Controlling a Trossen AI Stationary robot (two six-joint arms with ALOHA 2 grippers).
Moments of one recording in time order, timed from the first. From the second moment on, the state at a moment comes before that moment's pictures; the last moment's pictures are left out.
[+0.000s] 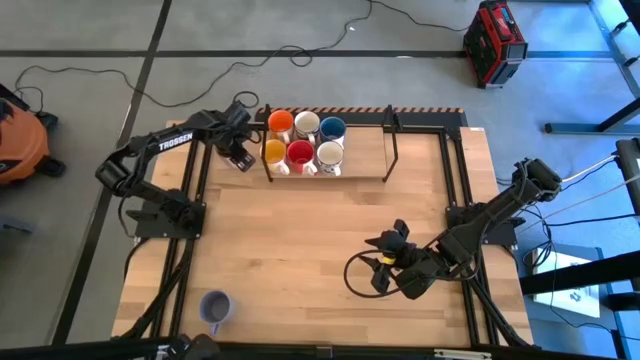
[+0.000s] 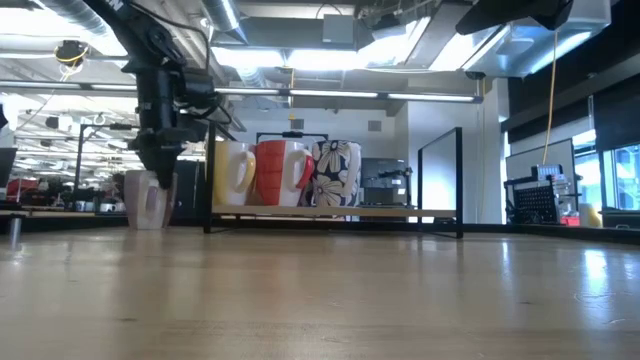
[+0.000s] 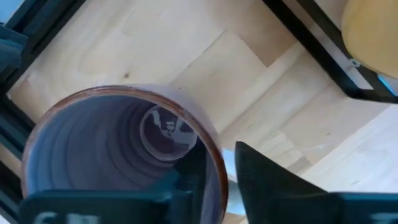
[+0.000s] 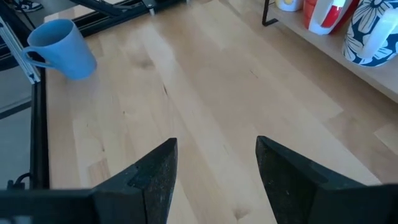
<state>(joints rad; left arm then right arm) 0.91 1.39 0.90 -0.84 -0.03 0.08 0.65 1.46 1.12 -0.55 0.72 0.92</state>
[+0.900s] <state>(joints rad) 0.64 1.12 0.90 -1.04 -0.01 -0.13 0.65 1.46 1.12 -0.57 0.71 0.92</state>
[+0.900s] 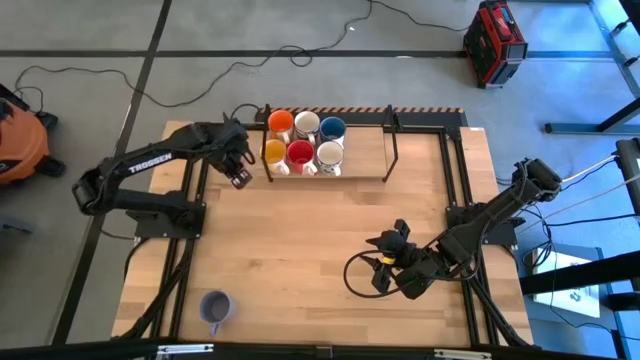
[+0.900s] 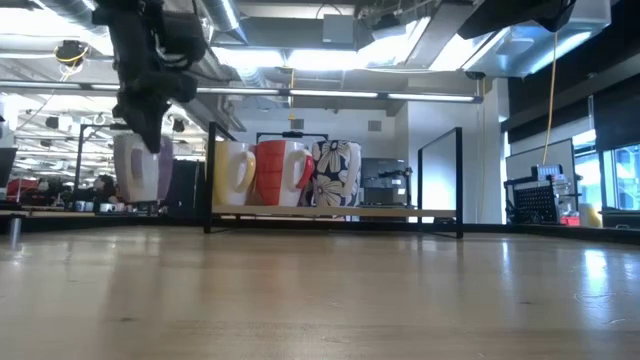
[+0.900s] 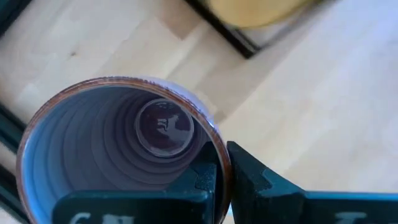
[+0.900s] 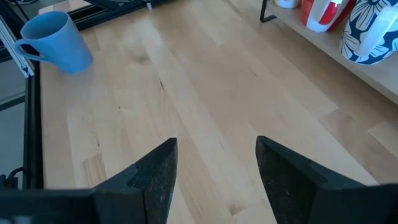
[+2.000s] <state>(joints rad) -0.07 1.20 1.07 -1.00 -0.01 -0.50 0.65 1.49 1.12 -0.56 0.65 1.00</state>
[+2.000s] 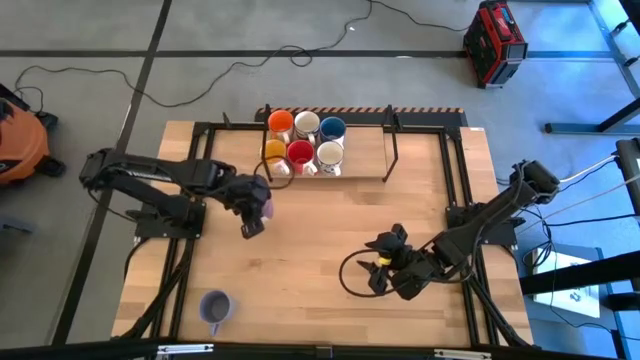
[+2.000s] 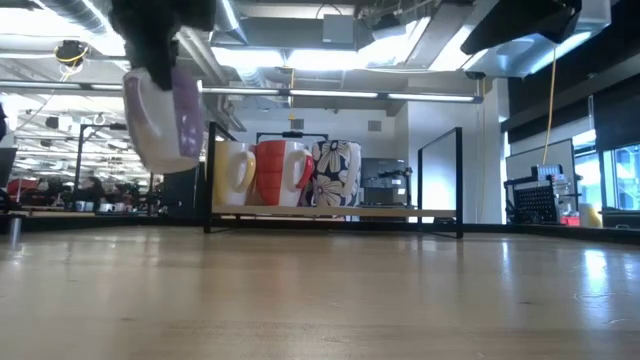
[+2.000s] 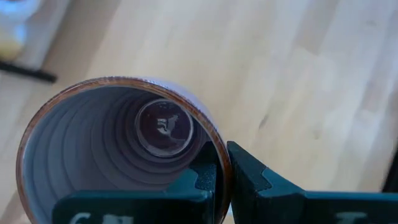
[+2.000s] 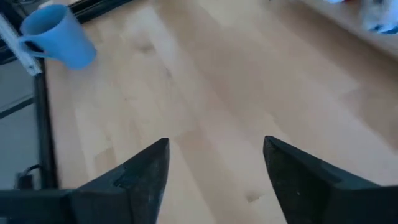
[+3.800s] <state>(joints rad) -0.30 1.96 1.54 -0.74 -0.09 -0.57 0.86 1.59 1.12 -0.50 0.69 1.02</state>
